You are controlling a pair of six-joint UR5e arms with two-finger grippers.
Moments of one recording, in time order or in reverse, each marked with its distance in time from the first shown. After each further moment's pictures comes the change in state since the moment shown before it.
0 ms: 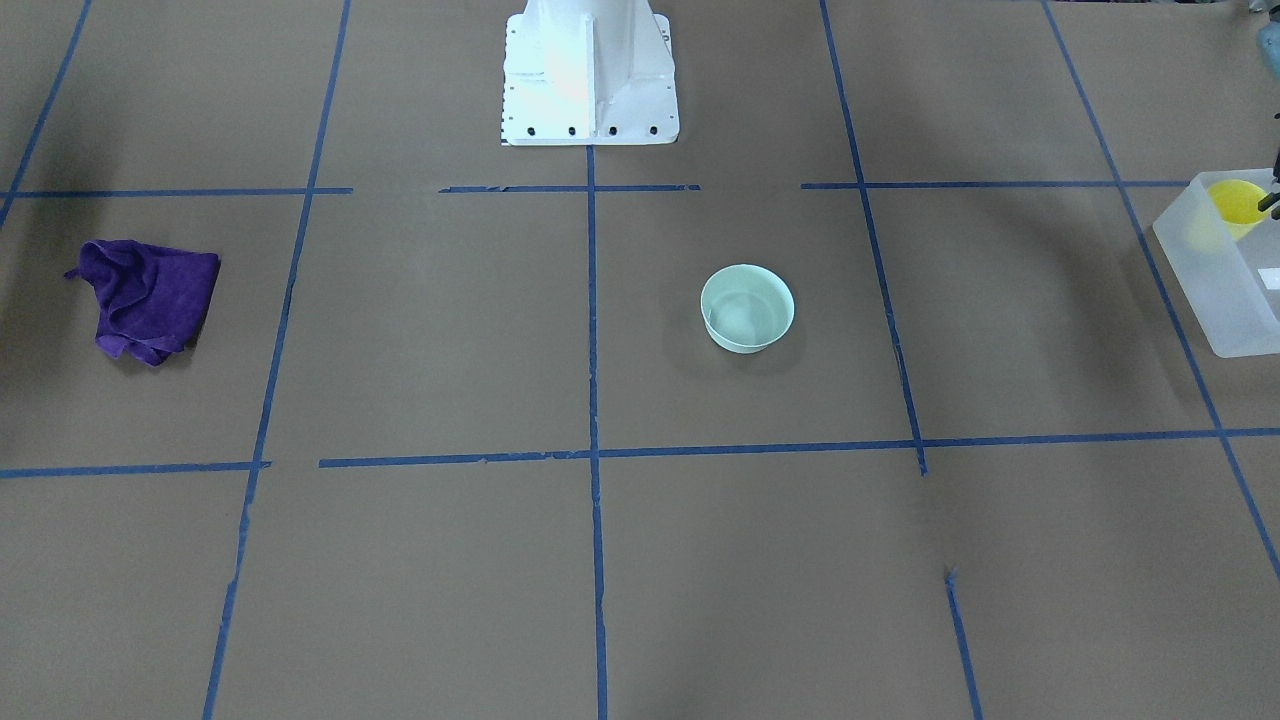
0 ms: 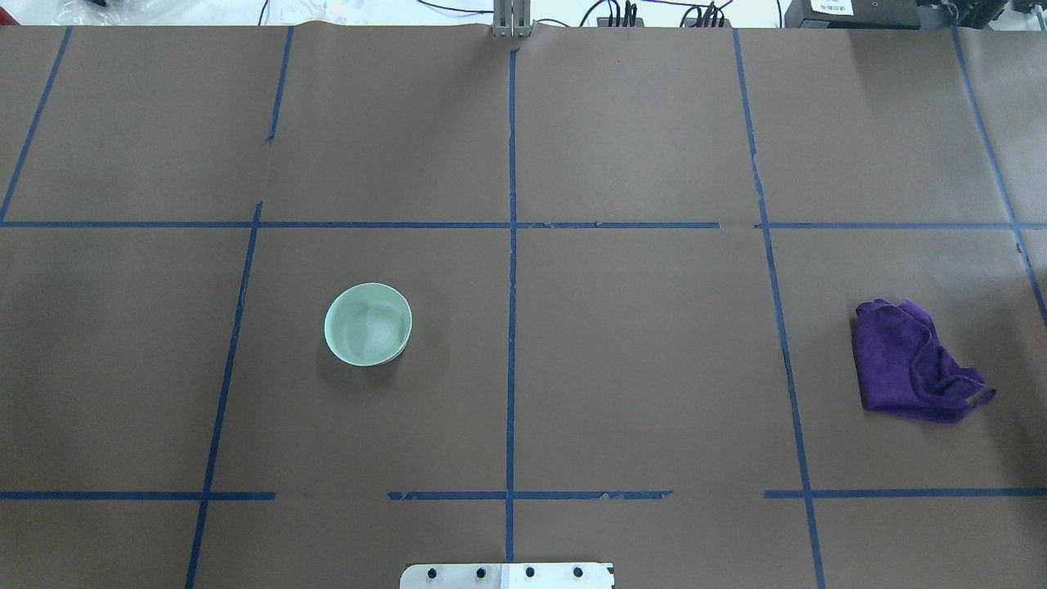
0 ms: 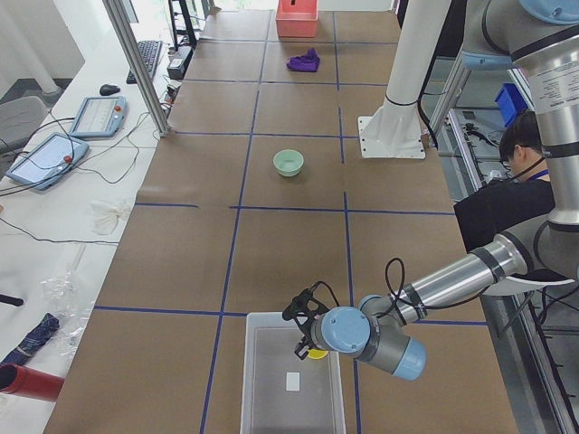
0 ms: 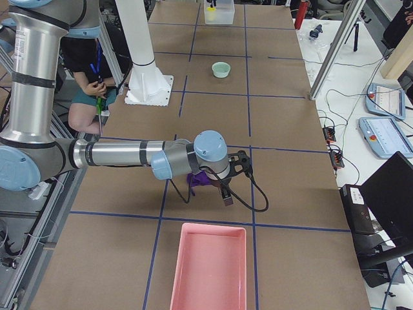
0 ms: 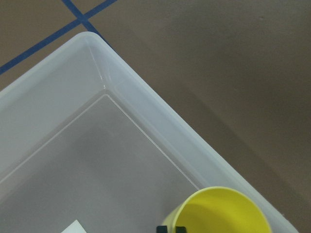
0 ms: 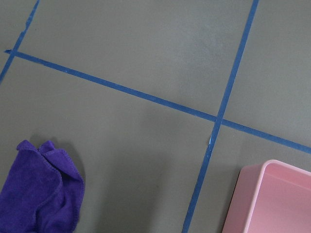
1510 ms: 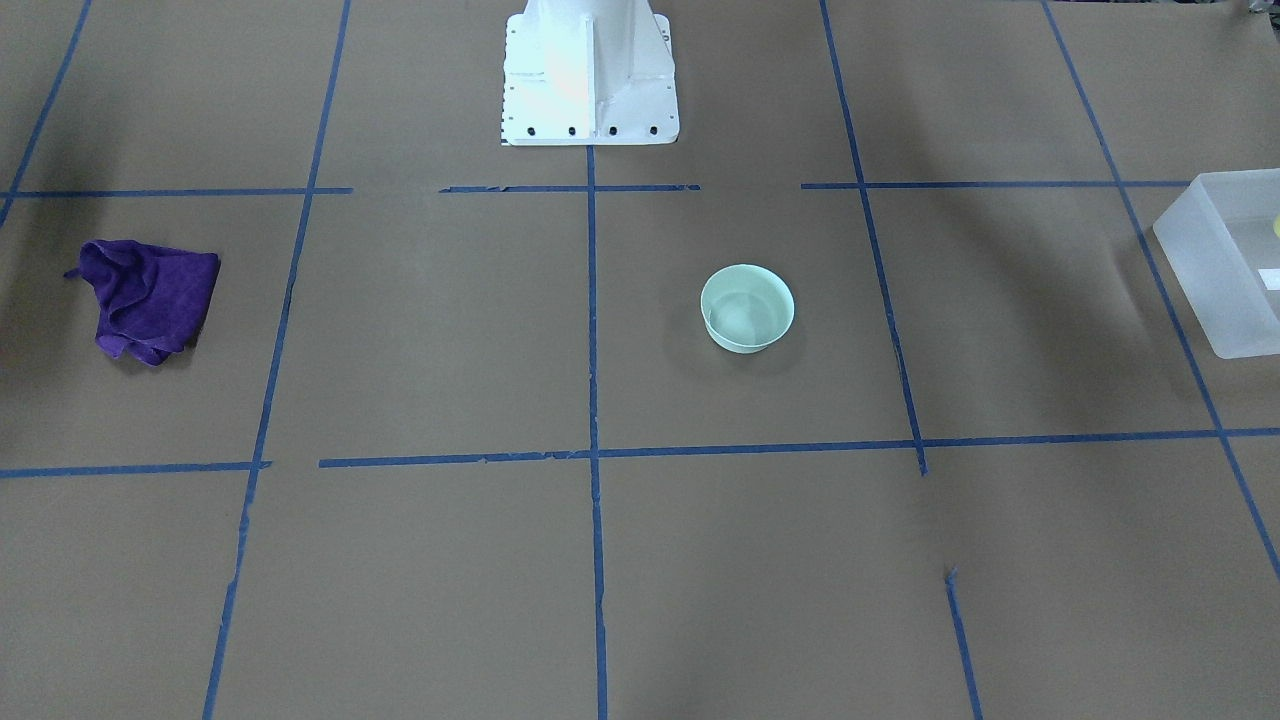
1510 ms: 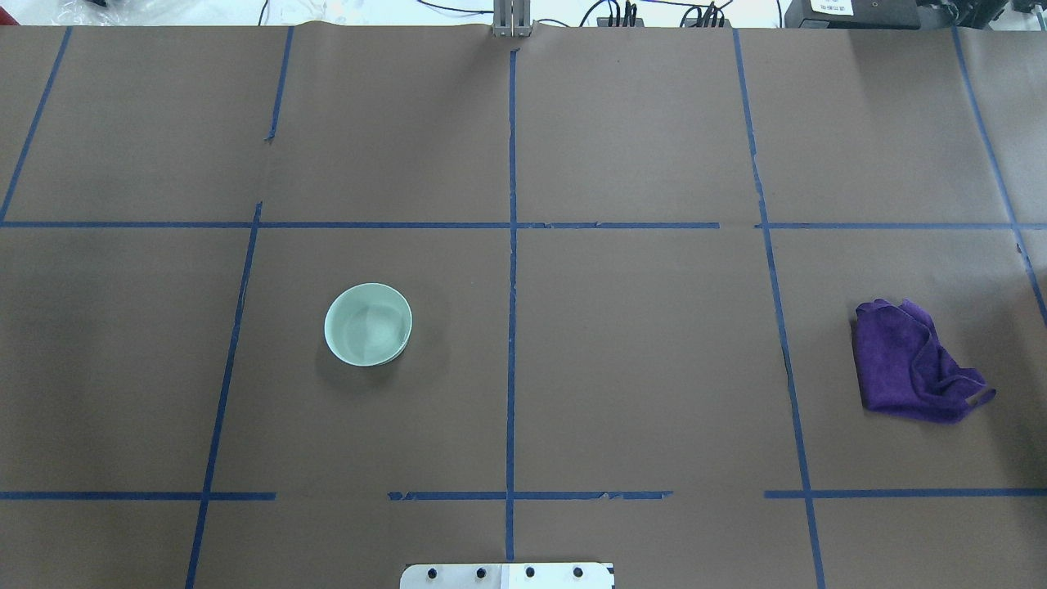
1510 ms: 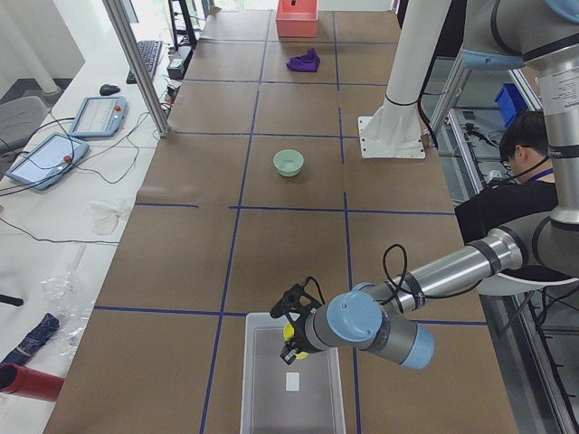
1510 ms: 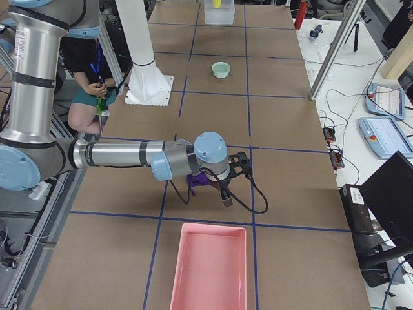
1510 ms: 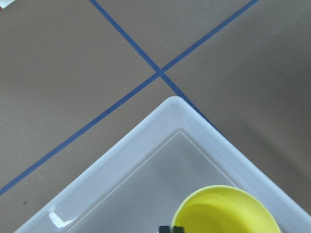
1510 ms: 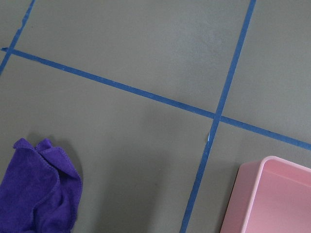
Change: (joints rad) left arm -0.172 -0.009 -0.073 0.084 0.112 0.057; right arm 0.000 -0.001 -0.012 -0.001 -0.001 0.000
